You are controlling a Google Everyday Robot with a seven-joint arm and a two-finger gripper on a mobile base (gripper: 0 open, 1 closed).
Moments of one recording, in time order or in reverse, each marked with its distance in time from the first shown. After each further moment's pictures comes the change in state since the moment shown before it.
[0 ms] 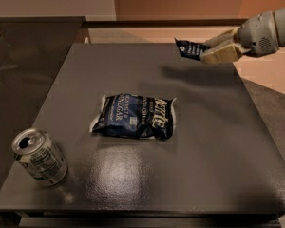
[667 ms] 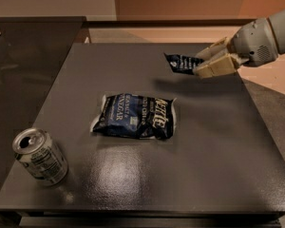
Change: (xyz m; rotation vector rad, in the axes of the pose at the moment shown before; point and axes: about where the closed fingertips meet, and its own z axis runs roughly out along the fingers) arm -0.006 0.059 0.006 -0.116 0.041 -0.017
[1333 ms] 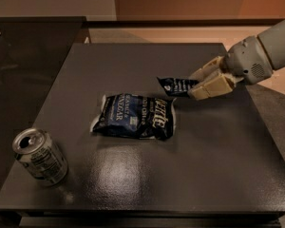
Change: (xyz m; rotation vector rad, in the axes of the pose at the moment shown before) arm 0.020 0.049 0.019 -0.094 0.080 0.028
